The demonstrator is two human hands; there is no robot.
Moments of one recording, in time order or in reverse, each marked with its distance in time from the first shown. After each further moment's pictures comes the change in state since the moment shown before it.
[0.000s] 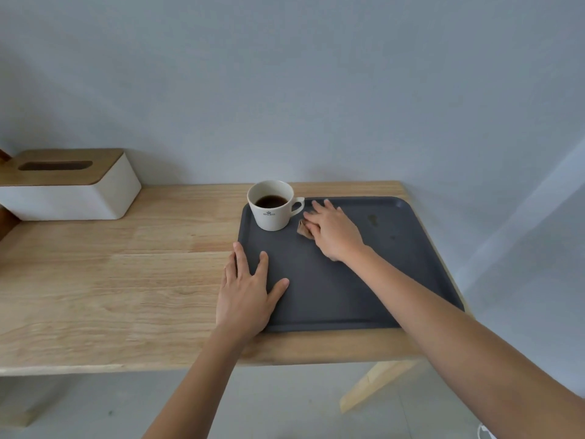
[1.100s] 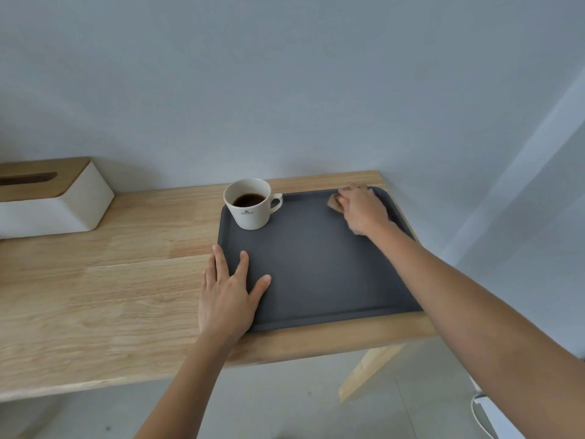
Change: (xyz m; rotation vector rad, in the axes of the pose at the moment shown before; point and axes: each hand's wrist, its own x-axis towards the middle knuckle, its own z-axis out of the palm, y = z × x) left_hand -0.002 0.003 -0.002 -0.034 0.020 -0.056; right_hand -0.011 0.076 -0.038 -0.041 0.112 0.298
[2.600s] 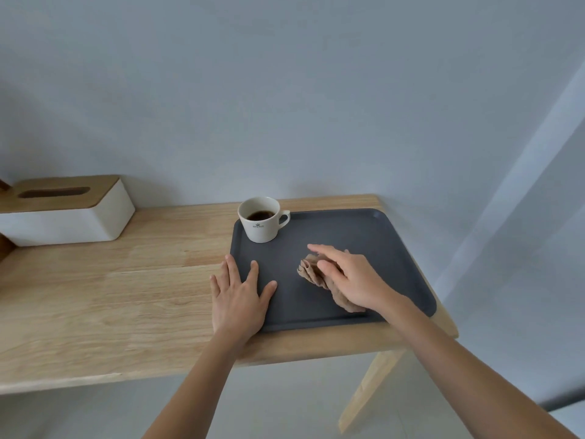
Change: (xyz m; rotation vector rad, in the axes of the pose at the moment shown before) left_hand -0.003 0.004 -0.003 0.061 0.008 0.015; right_hand -0.134 -0.047 -0.023 0.519 -0.156 -0.249
